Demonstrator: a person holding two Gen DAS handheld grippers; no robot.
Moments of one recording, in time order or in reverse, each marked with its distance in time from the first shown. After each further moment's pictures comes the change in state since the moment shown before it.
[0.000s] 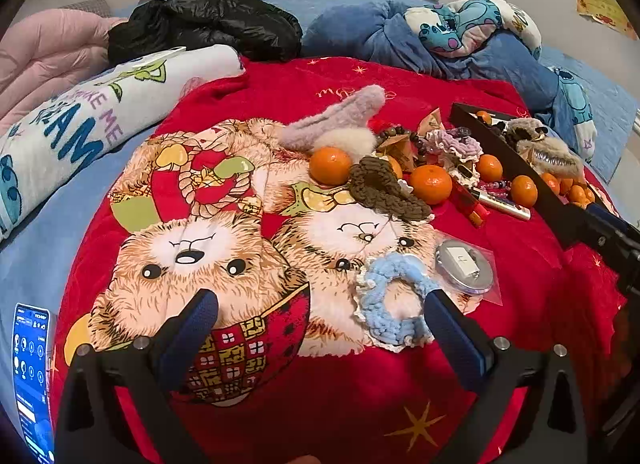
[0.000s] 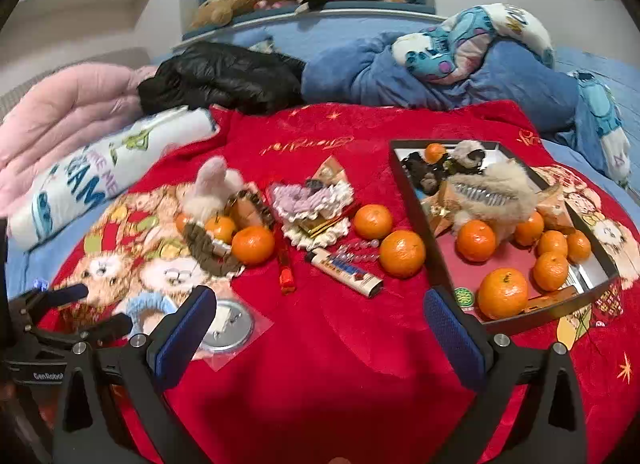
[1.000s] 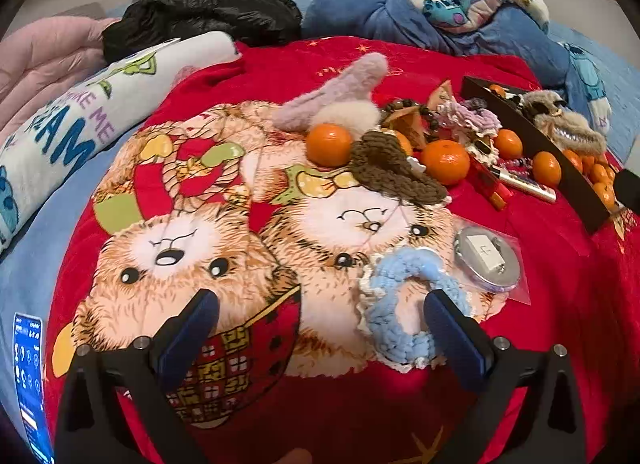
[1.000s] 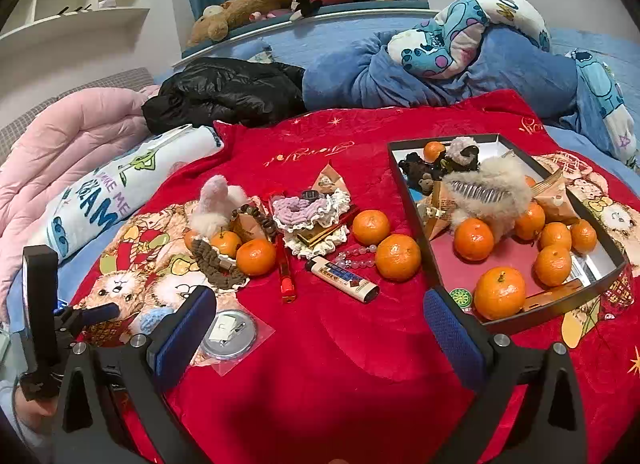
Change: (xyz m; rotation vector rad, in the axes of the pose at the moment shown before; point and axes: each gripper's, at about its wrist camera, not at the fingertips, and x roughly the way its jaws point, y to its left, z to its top) left arm 0.028 -0.013 0.000 0.053 0.058 0.056; right arm -0.006 -0.015 0.003 0.054 -0.005 0.071
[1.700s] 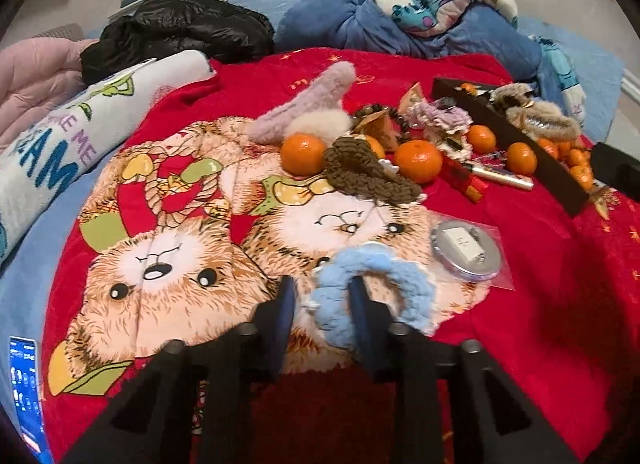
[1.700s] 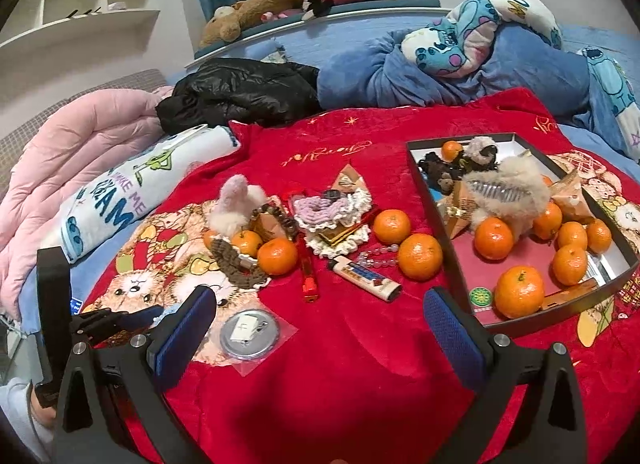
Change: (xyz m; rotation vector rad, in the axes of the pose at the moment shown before) left arm -0.005 -0.003 -0.003 0.066 -0.053 -0.080; right arm 0.000 0.011 0.000 -0.009 0.000 0.058
